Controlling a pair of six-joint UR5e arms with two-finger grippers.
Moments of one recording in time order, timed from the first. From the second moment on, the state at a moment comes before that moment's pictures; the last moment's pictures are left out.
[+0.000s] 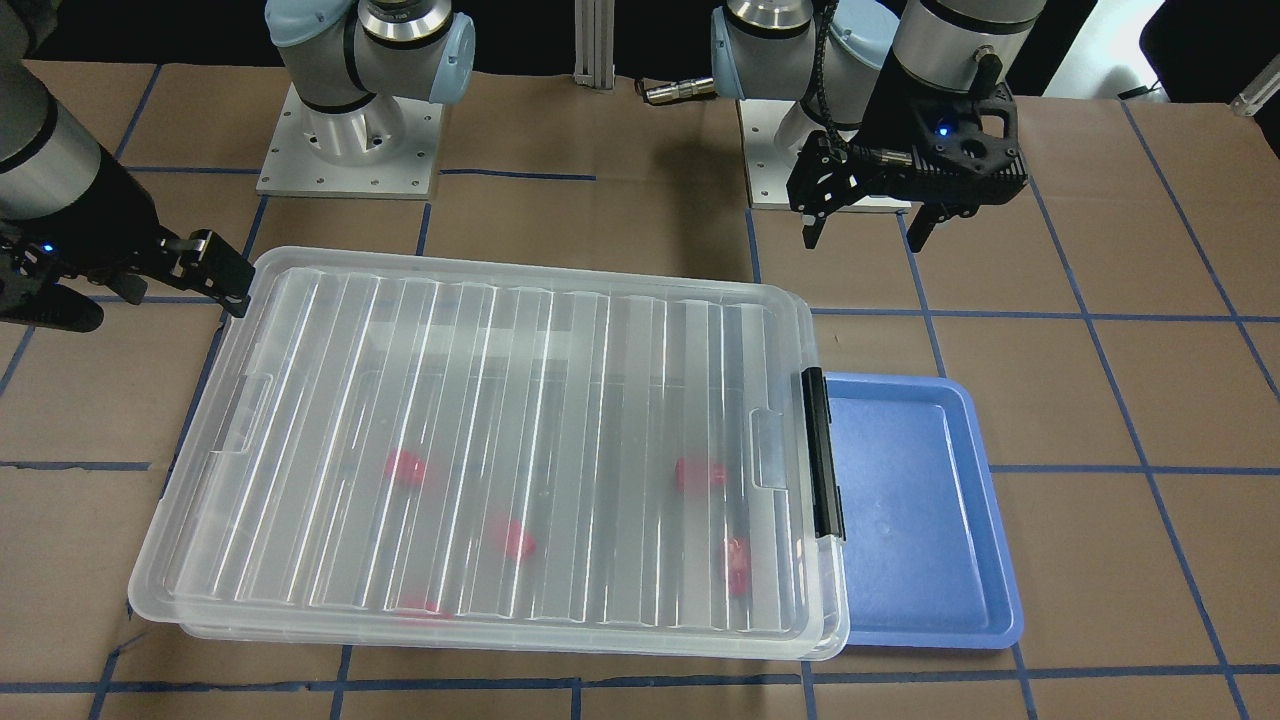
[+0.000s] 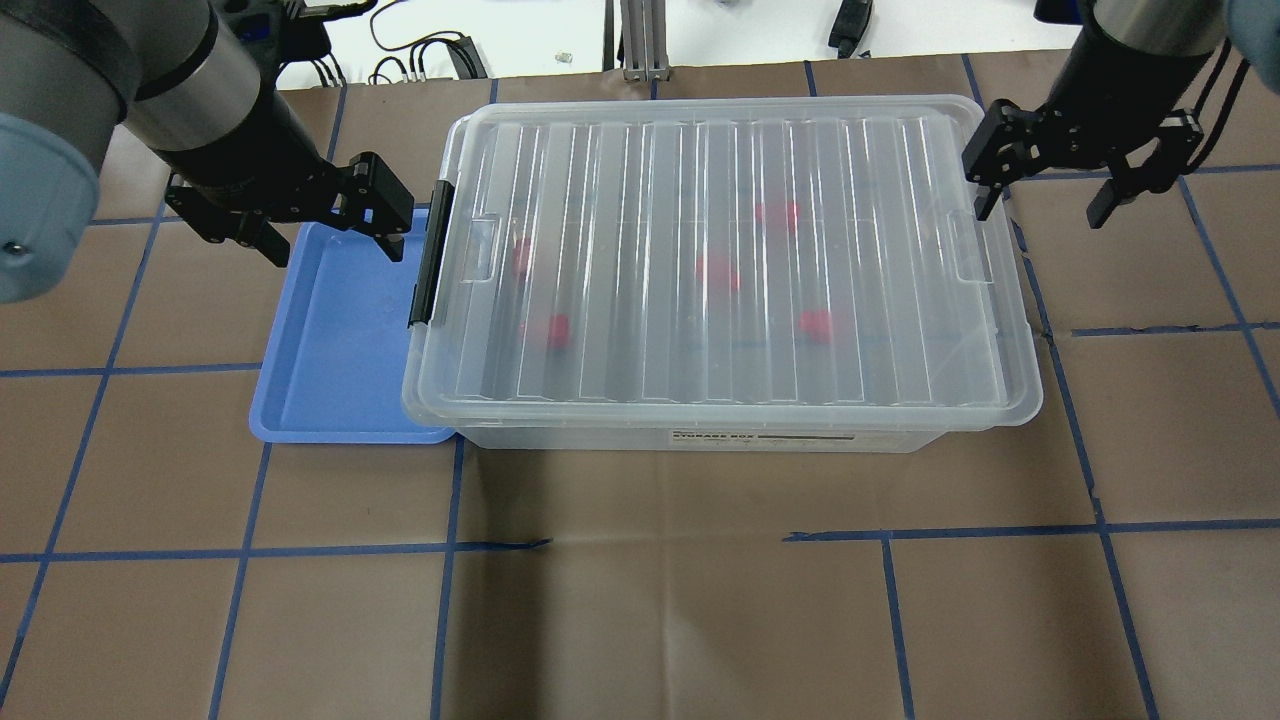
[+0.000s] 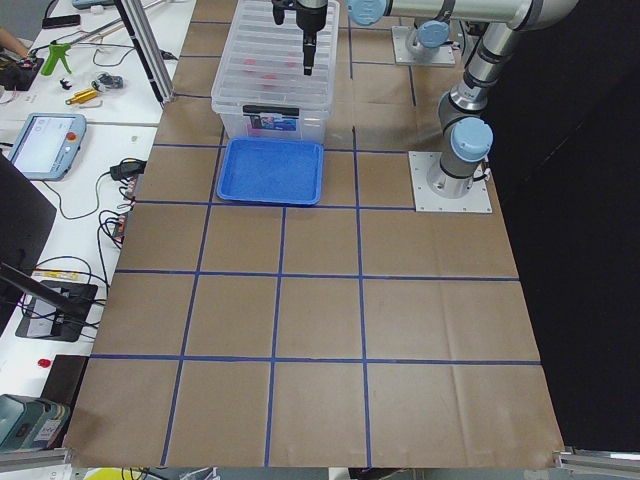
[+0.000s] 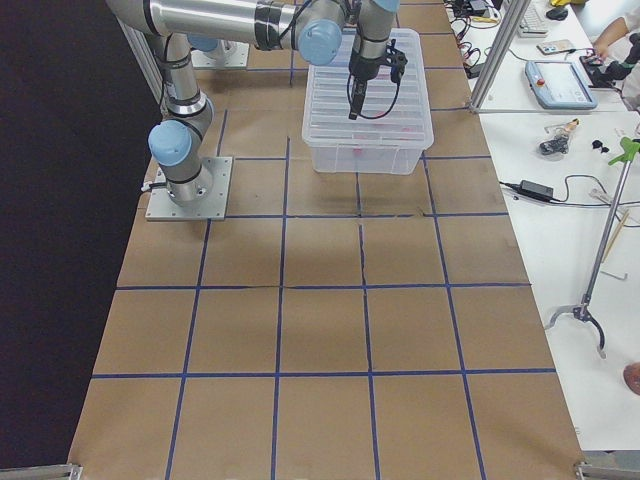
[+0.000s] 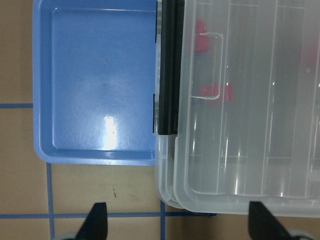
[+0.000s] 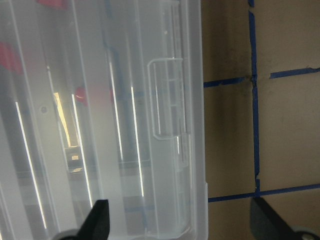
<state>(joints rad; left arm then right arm) -1.58 -1.50 -1.62 -1.52 1.56 0.00 1.36 -1.47 1.56 -1.53 -1.57 -0.06</state>
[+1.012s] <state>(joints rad) -1.58 -1.50 -1.62 -1.52 1.56 0.00 1.26 -1.47 1.83 -1.83 -1.57 -0.22</state>
